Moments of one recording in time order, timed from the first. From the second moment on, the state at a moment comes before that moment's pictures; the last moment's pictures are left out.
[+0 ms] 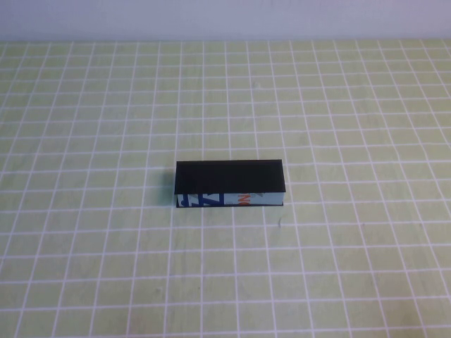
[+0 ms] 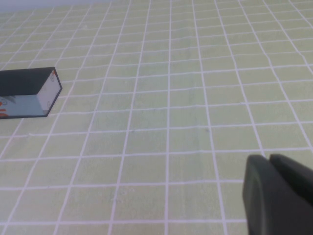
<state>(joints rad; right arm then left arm) 0.04 -0.01 0.03 0.30 0.33 -0.14 -0.05 -0.01 0.02 -0.05 0.36 0.04</state>
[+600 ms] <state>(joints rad) 0.04 -0.01 0.03 0.30 0.33 -0.14 -0.05 -0.01 0.02 -0.32 0.29 0.04</state>
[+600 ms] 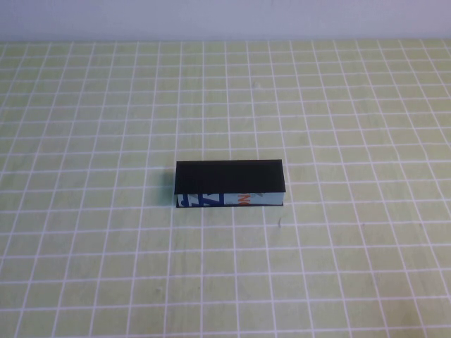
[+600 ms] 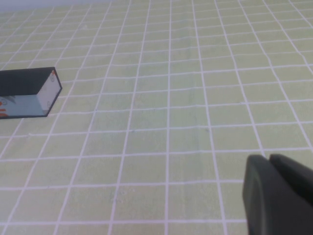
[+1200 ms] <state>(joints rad) 0.04 -0.01 0.03 0.30 0.33 -0.14 -0.05 0.18 -0.13 -0.70 0.38 0.06</state>
